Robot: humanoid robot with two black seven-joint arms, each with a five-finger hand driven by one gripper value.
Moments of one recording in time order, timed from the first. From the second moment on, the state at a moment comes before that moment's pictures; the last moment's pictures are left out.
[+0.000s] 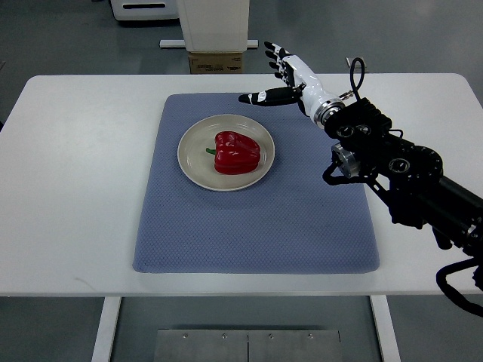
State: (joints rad) left arm -0.01 0.00 -0.21 -0.18 0.05 -0.02 -0.14; right arm 1.02 0.00 0.55 0.70 -0.71 -0.17 0.12
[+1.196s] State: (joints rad) left arm -0.01 0.00 -0.21 -0.18 0.05 -0.02 -0.14; right arm 0.80 0.00 1.16 0.73 -0.70 -0.17 0.12
